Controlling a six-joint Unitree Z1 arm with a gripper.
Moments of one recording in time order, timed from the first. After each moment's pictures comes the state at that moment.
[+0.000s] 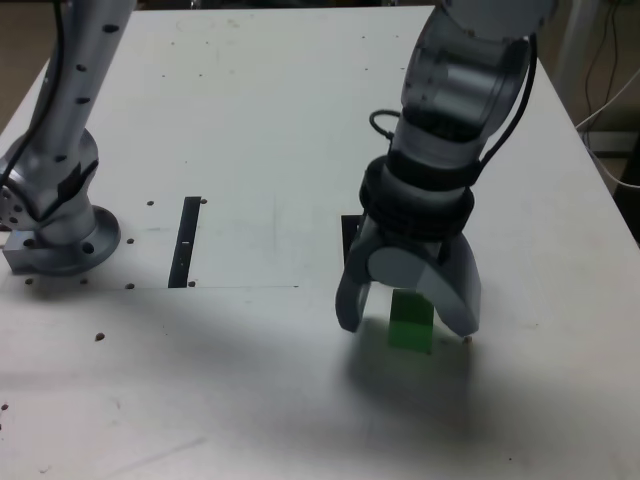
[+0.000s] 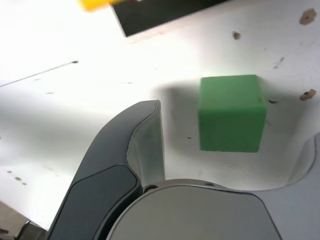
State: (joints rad) arm -0.33 2.16 -1.69 1.28 -0.11 -0.03
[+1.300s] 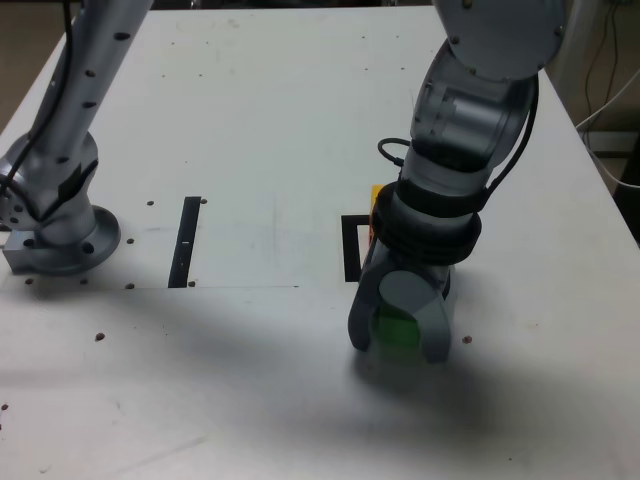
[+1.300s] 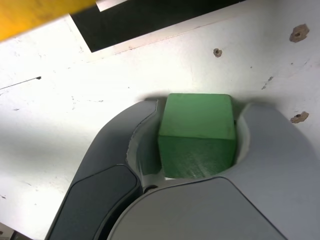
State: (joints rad) arm -0.32 2.20 -1.65 1.19 -0.12 -0.03
